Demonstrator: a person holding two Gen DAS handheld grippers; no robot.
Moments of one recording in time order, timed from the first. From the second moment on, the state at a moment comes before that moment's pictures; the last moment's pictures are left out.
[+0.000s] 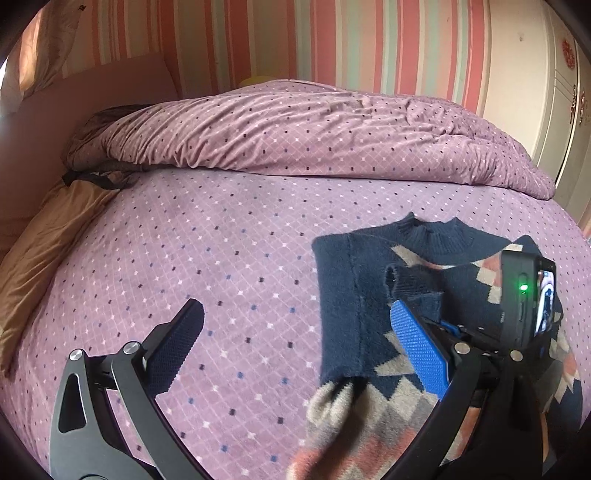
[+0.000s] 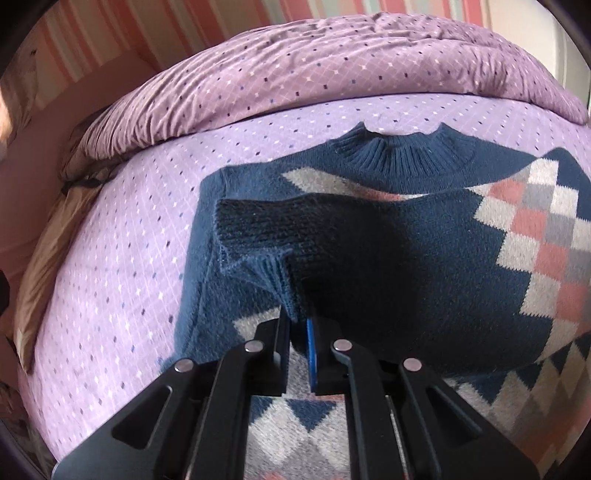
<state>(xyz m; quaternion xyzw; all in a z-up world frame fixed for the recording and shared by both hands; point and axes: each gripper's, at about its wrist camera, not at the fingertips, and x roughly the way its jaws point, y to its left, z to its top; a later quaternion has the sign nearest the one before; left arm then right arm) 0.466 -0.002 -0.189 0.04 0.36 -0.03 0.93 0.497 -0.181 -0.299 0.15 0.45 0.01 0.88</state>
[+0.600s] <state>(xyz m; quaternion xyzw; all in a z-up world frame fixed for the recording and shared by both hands) 0.464 0.047 -0.190 0.03 0.36 0.00 0.93 0.443 -0.208 -0.253 0.09 0.38 0.07 0.92</state>
